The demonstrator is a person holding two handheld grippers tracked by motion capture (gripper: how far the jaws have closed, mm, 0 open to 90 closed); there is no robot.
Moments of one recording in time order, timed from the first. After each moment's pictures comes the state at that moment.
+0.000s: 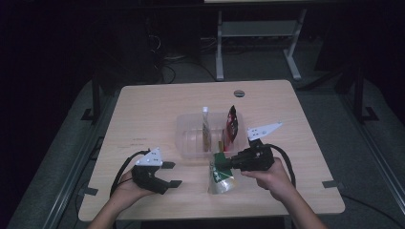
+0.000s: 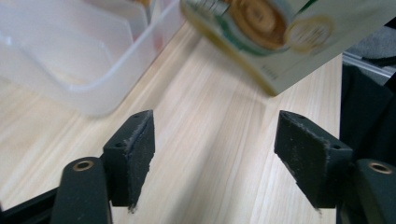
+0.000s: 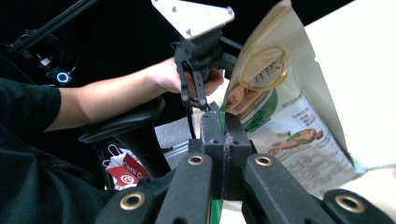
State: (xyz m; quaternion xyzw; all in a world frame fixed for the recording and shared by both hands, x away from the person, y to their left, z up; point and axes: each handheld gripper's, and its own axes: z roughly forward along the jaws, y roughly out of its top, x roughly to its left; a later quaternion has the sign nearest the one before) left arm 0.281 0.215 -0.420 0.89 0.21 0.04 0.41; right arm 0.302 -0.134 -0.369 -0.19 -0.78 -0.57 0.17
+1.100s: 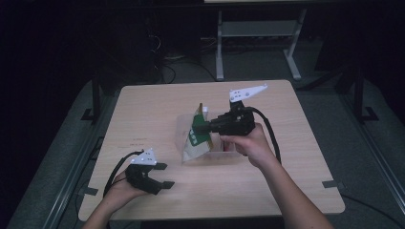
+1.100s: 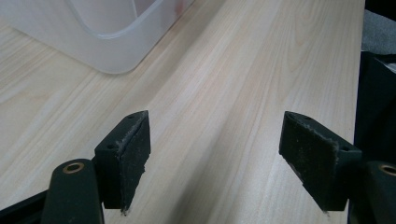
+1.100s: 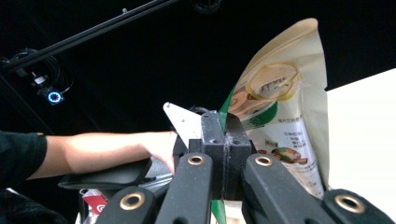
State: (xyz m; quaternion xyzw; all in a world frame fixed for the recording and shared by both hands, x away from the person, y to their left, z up) left arm 0.287 0.235 -0.428 0.89 0.23 0.03 0.39; right arm 0.353 -0.086 -0.292 -0.15 -0.76 -0.61 0.13
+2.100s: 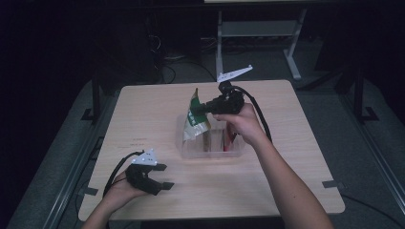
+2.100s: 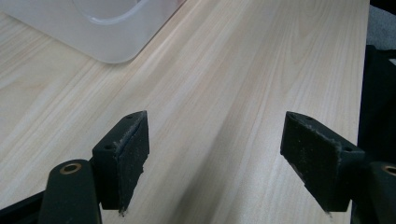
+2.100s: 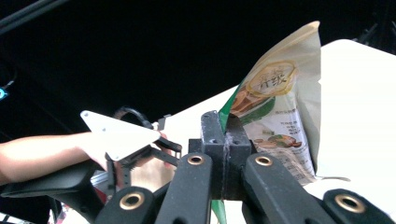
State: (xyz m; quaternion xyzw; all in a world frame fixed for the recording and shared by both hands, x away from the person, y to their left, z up) left arm 0.288 0.235 -0.433 0.89 0.23 0.03 0.38; right arm 0.421 -0.072 -0.298 -0.21 -0.80 -0.55 0.10
